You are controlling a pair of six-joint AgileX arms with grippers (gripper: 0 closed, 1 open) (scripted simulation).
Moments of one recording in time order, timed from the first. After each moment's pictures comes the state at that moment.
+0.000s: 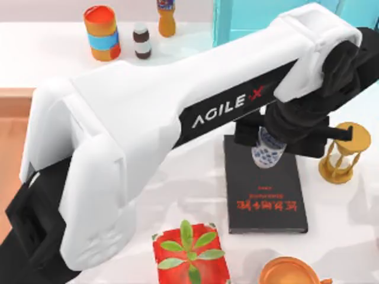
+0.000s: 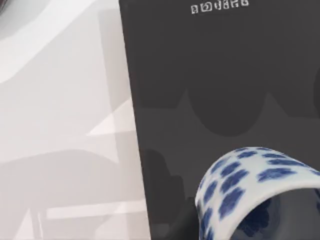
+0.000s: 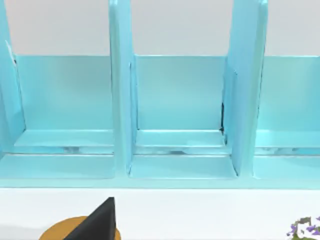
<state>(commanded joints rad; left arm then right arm) -0.99 2.39 2.30 -1.33 -0.30 -0.78 0.00 0.00 0.00 0.00 0.00 0.00</state>
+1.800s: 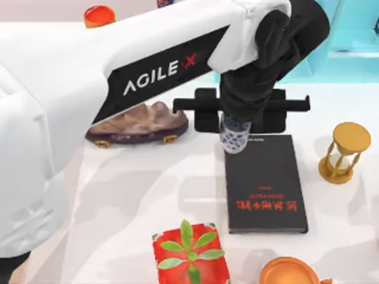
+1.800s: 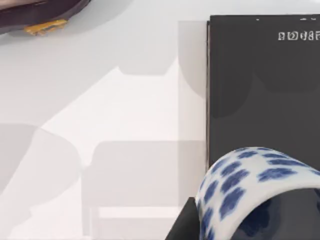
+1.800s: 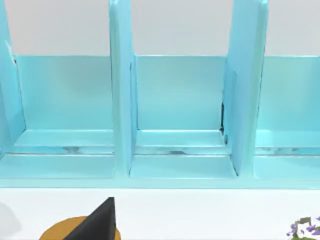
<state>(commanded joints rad) -0.86 2.20 2.02 -1.19 -0.22 -0.80 0.00 0.00 0.00 0.00 0.00 0.00</state>
